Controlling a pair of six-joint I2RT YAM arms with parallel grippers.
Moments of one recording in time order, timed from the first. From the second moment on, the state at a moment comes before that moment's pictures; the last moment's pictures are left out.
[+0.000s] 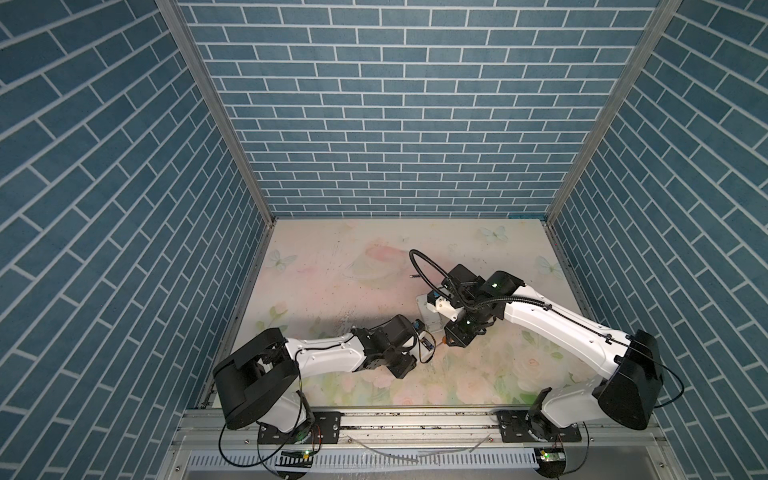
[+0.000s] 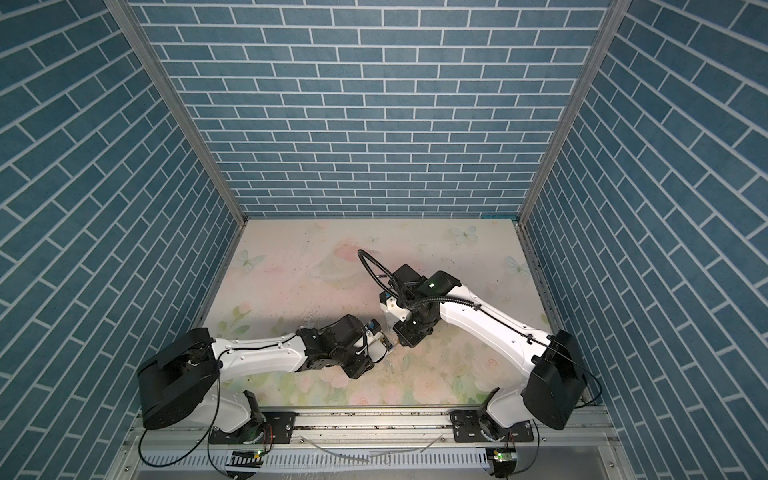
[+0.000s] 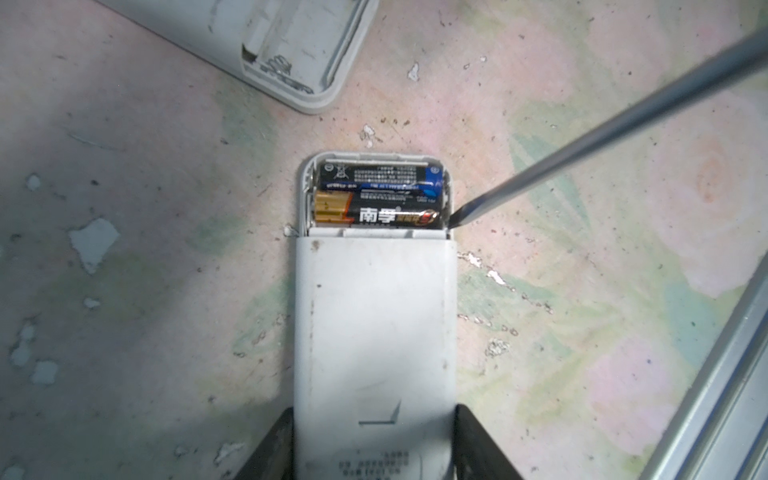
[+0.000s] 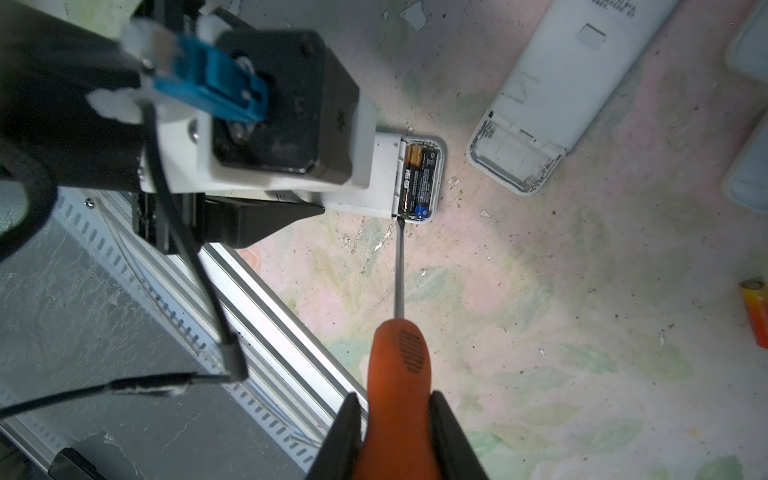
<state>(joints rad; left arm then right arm) -1.00 1.49 0.66 -0.22 0.11 -0.18 0.85 1.44 1.23 -1.18 -0.22 -0.01</state>
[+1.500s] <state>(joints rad) -1.00 1.49 0.66 -0.22 0.12 -0.18 0.85 1.41 1.23 -1.18 -0.23 -0.02</state>
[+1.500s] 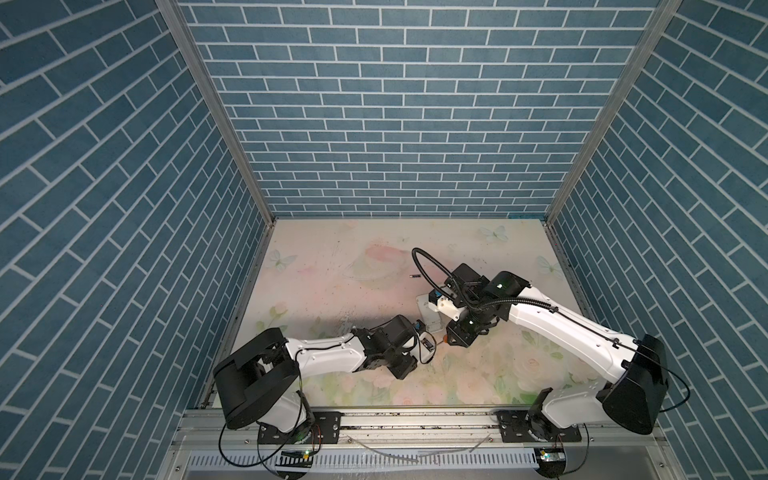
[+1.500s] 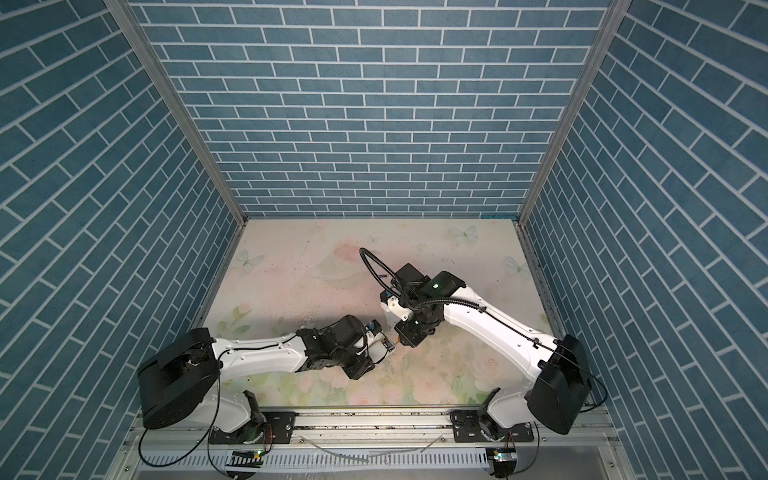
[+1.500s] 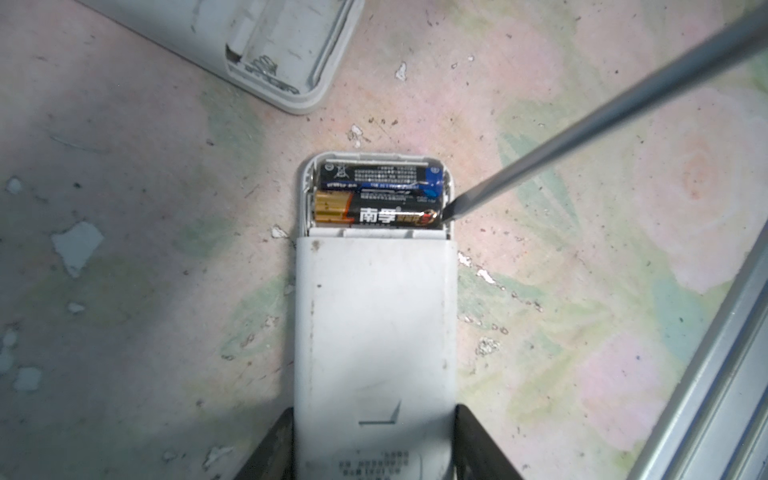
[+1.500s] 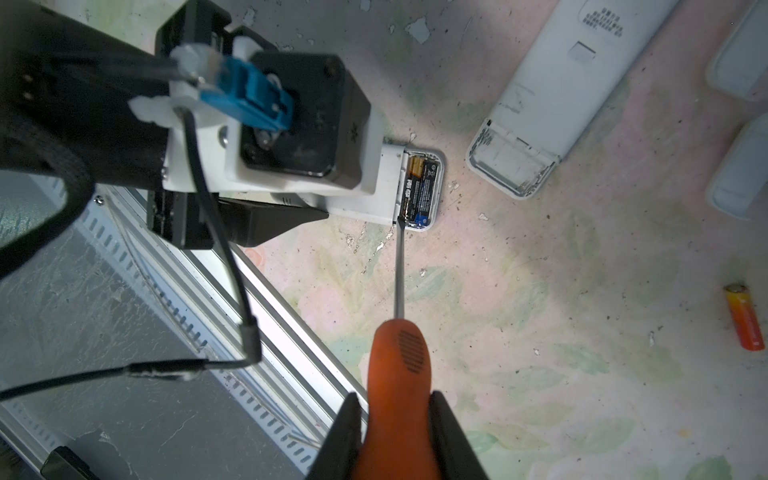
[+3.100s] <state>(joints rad) -1.00 1.49 0.66 -0.22 0.12 -0.18 0.85 1.40 1.20 -1.15 -0.23 -0.02</state>
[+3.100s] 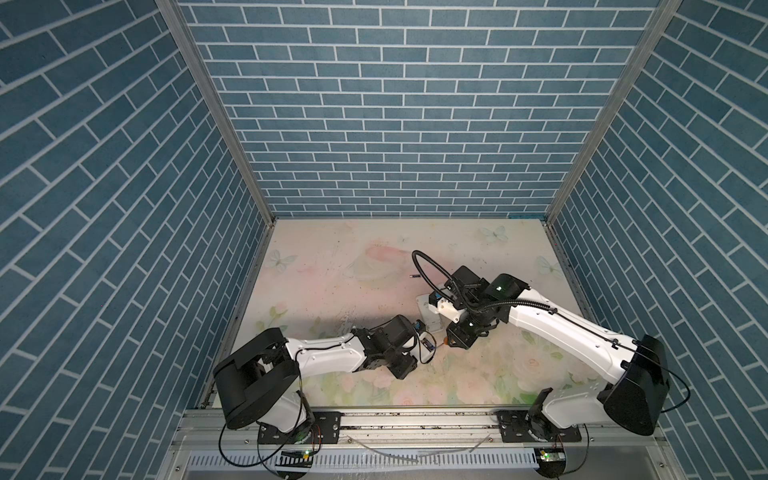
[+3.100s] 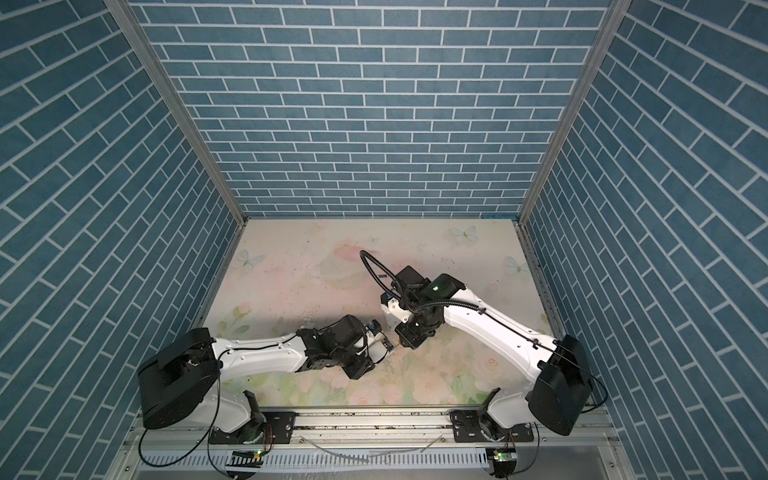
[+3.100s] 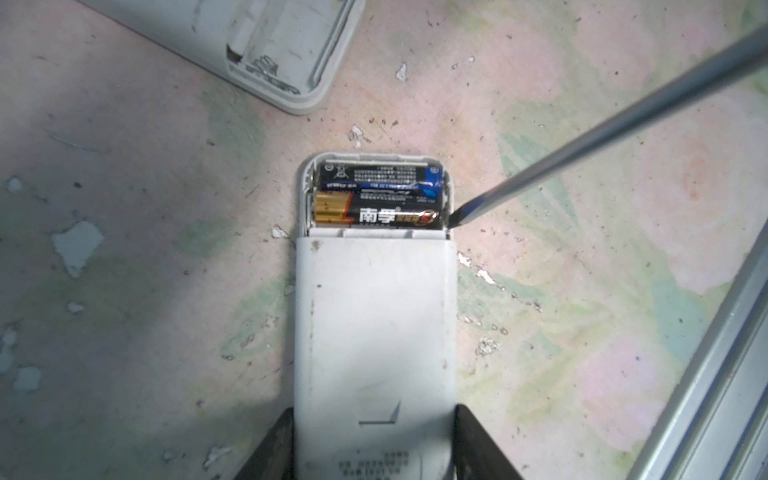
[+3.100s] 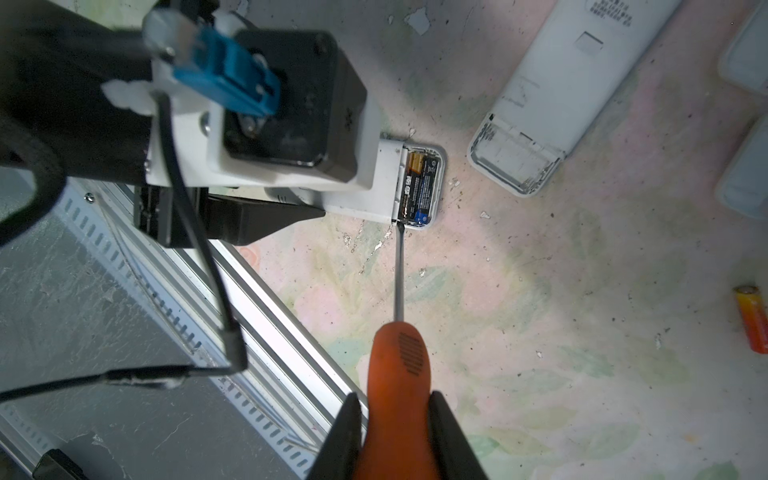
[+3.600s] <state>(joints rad) -1.00 1.49 0.66 -0.22 0.12 -0.17 0.87 1.33 1.11 -1.00 -0.21 0.02</state>
